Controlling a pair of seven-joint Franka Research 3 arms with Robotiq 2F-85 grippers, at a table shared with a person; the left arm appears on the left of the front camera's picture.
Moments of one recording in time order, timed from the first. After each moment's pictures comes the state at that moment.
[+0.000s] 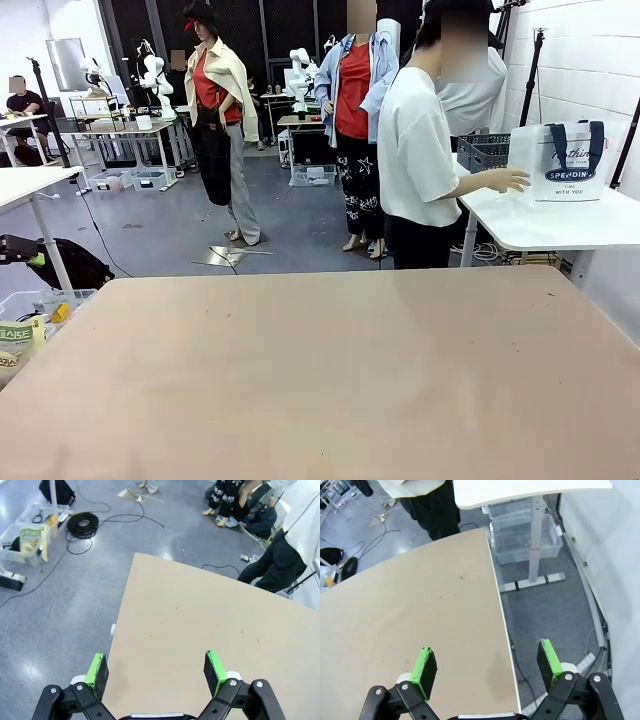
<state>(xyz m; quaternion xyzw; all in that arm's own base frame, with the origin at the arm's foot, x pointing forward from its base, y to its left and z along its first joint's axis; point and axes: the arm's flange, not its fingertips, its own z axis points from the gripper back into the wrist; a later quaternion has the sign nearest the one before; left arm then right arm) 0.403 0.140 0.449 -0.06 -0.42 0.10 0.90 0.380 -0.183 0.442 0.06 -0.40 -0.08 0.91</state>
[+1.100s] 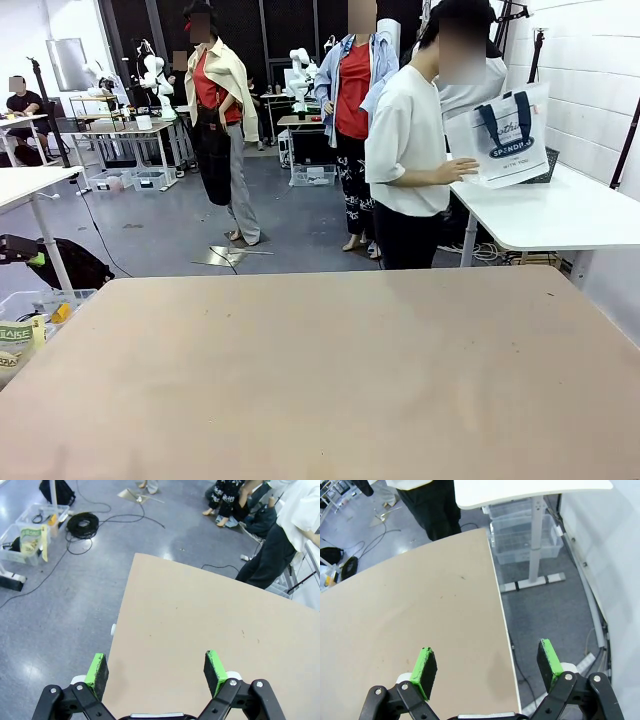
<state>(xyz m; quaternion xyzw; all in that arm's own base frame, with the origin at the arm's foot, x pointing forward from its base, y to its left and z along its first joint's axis) 0.403 0.139 0.449 -0.06 -0.42 0.10 0.90 0.380 -0.182 0.442 0.06 -0.40 -0.08 0.91</state>
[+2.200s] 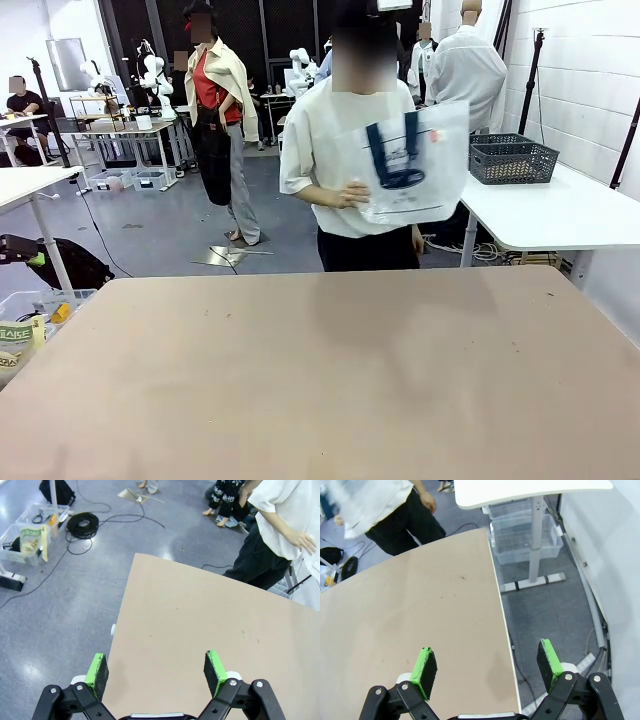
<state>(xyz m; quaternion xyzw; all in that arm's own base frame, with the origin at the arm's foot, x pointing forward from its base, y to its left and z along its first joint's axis) 0.403 0.139 0.449 -0.06 -0.42 0.10 0.90 0.380 -0.182 0.442 0.06 -0.40 -0.08 0.91</state>
